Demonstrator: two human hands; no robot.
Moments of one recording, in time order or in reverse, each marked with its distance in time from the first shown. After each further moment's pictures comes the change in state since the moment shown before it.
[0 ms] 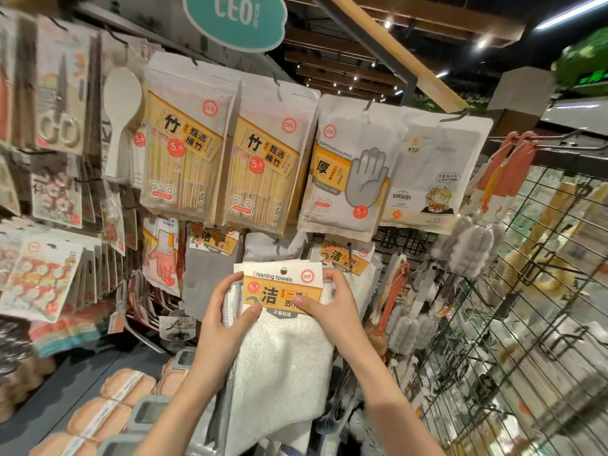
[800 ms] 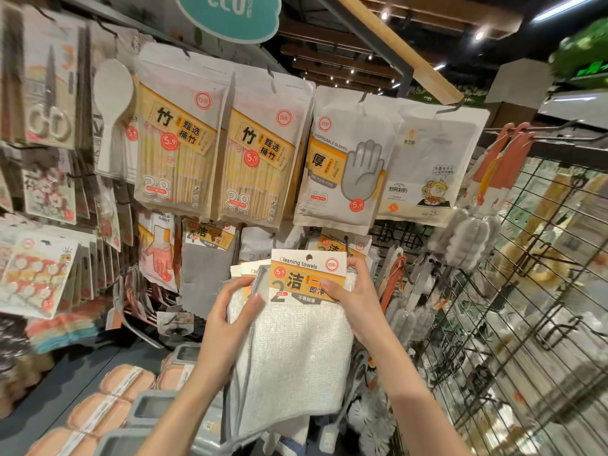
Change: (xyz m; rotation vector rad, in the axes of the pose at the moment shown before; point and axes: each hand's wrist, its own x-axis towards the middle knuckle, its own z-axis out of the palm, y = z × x) left_hand -0.003 -0.005 0.007 0.000 -0.062 -0.106; right_hand 0.009 0.012 -0.035 0.240 -0.058 0.065
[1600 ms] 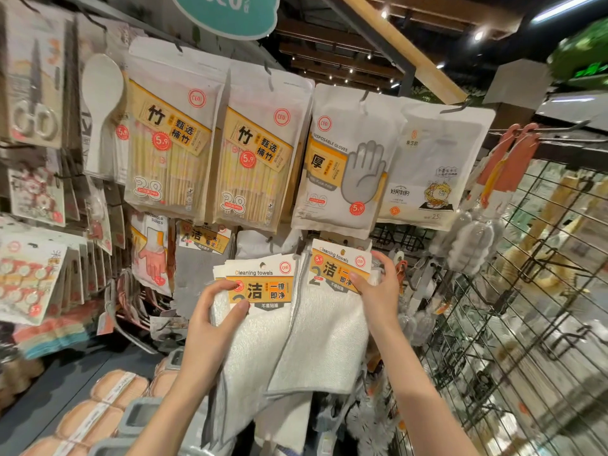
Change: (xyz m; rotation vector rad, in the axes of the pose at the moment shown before) left_hand 0.017 -0.013 -0.009 0.048 0.101 0.089; right_hand 0.038 0.020 -0.031 -0.040 0.419 -0.069
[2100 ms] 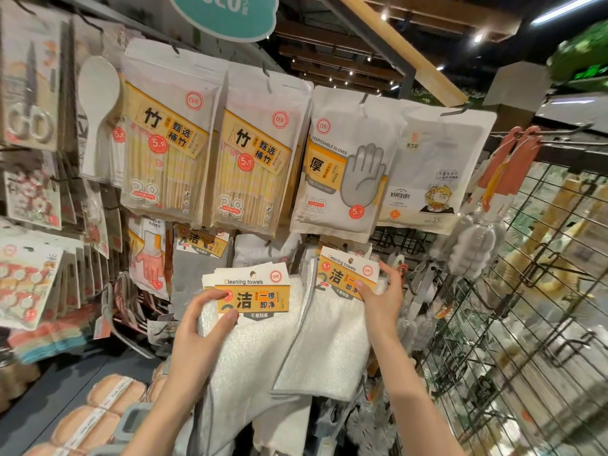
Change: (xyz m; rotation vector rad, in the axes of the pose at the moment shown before) left_hand 0.002 -0.009 -0.010 0.047 0.027 -0.016; right_hand 0.004 0.011 -0.004 -0.080 0.126 0.008
